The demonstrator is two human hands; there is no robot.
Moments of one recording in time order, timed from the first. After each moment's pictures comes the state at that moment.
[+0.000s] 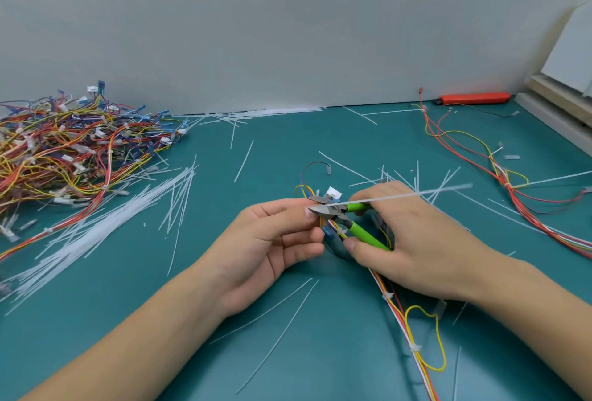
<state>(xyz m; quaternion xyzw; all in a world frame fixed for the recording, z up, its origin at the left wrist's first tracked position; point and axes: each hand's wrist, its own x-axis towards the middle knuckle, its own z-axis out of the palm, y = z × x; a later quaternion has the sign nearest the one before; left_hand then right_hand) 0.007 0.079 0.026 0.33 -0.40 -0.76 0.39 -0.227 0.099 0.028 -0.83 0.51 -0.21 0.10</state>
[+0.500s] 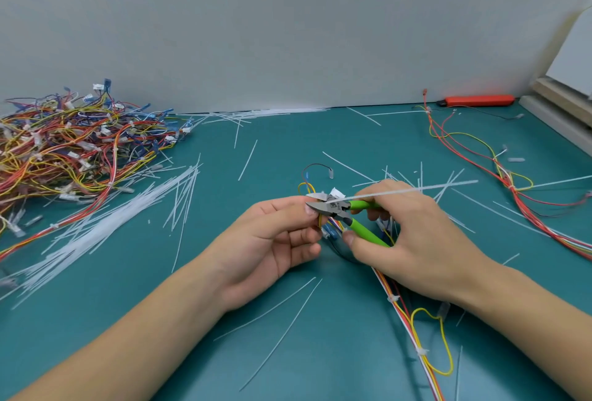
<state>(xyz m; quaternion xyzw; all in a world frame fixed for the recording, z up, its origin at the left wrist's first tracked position) 0.011 0.074 0.024 0.29 -0.43 -0.77 0.36 -0.219 0.096 0.018 -0.79 0.49 -0.34 0.12</state>
